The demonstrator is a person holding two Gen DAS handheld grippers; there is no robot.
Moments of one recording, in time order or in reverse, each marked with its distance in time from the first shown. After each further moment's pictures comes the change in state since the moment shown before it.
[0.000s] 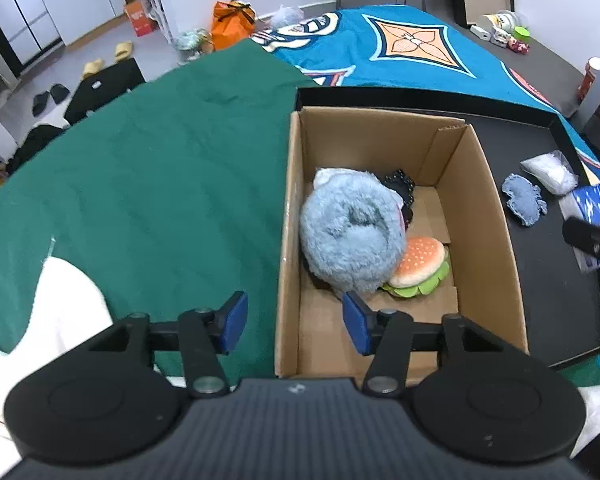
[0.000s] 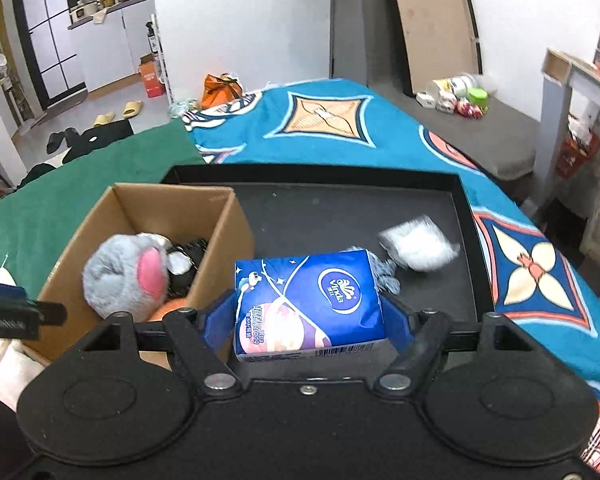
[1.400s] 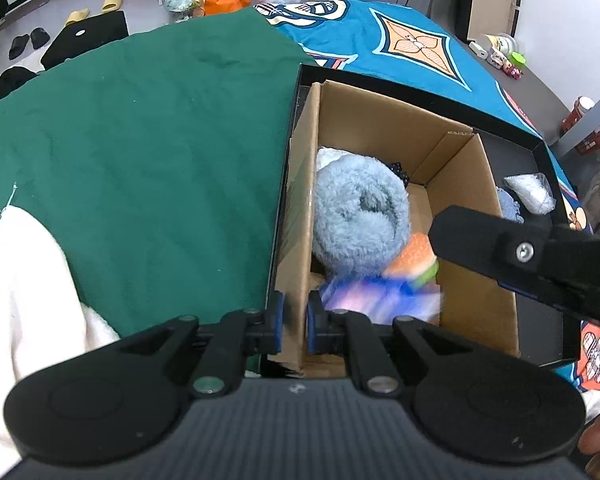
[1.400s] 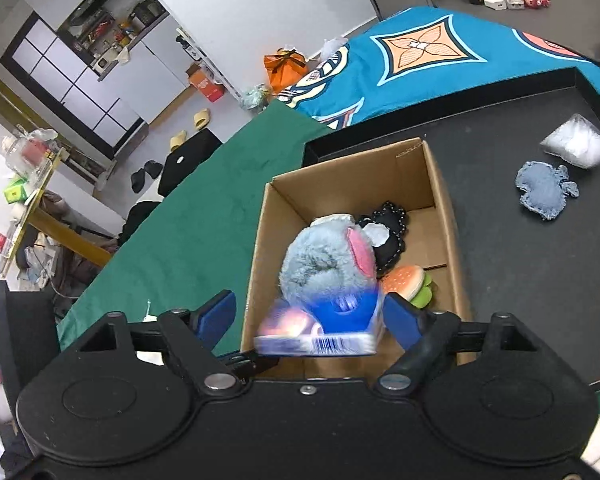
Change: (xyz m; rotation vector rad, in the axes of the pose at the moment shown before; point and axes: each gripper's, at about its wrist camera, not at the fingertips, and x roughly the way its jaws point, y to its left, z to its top) left arm 0.013 0.038 -0.010 -0.132 0.039 -0.165; right arm 0.005 0.081 0.011 0.340 0.145 0.348
